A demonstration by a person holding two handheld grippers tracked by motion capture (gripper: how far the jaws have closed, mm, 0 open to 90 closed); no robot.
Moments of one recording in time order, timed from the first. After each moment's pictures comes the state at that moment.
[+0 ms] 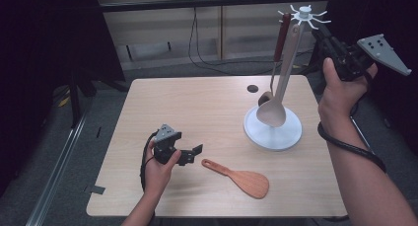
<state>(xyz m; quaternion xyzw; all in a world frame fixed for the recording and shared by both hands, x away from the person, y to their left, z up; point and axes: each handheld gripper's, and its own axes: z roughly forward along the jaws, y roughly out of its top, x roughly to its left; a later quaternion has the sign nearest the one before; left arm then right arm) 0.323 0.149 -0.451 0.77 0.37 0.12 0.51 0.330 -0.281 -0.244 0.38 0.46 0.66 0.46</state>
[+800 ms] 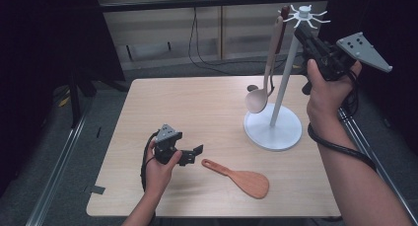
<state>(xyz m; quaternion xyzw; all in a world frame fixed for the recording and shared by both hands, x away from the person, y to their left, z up) 0.322 0.148 -0.451 0.77 0.37 0.12 0.51 0.334 -0.251 -0.240 0.35 0.49 0.66 0.46</state>
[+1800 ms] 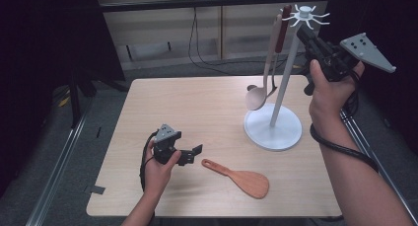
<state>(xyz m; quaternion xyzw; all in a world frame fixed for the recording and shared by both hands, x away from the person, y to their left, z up) 0.322 0.150 -0.450 0.77 0.37 0.12 0.51 0.332 -0.258 -0.241 0.35 0.49 0.66 0.45</state>
